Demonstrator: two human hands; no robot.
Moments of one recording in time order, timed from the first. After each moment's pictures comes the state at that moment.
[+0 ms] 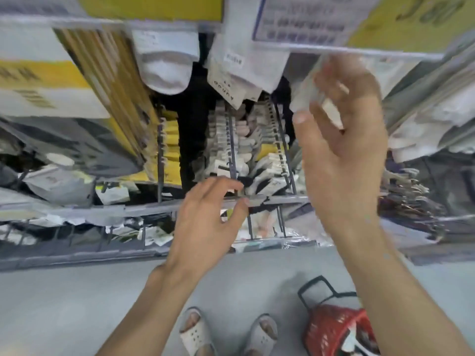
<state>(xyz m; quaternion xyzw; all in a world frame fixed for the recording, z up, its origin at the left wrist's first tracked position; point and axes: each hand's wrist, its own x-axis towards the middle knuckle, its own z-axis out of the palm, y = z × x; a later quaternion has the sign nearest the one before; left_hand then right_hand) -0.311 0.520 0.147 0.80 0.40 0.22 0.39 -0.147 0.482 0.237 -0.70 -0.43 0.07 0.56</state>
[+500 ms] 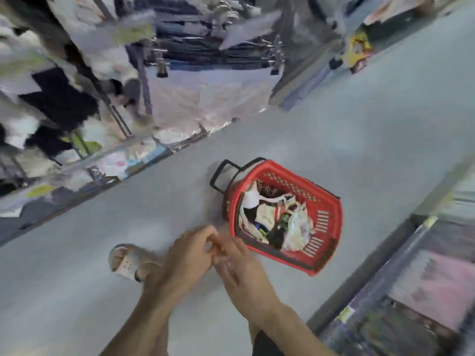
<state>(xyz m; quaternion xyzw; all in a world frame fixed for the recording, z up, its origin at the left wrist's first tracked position) -0.240 0.216 0.027 0.78 0.26 -0.25 0.51 -0.208 0.069 0.058 -0.85 -0.20 0.39 0.28</state>
